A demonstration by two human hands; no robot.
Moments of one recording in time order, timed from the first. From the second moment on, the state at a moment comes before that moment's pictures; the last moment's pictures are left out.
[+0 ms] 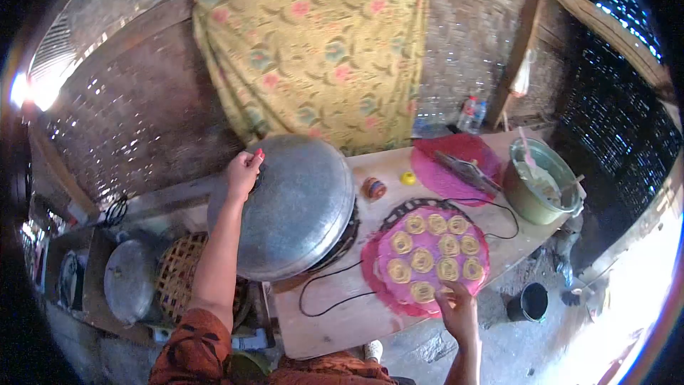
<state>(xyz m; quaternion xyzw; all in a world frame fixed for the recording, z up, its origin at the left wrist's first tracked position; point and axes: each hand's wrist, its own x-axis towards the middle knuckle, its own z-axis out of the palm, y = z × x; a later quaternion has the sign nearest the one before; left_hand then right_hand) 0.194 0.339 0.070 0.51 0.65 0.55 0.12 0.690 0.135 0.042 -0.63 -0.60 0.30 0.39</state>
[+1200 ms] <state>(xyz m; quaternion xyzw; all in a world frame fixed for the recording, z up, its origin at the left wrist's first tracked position) 0.453 0.235 -0.084 0.63 0.64 0.34 0.27 0.910 0.316 -0.122 -0.73 -0.53 0.21 0.36</state>
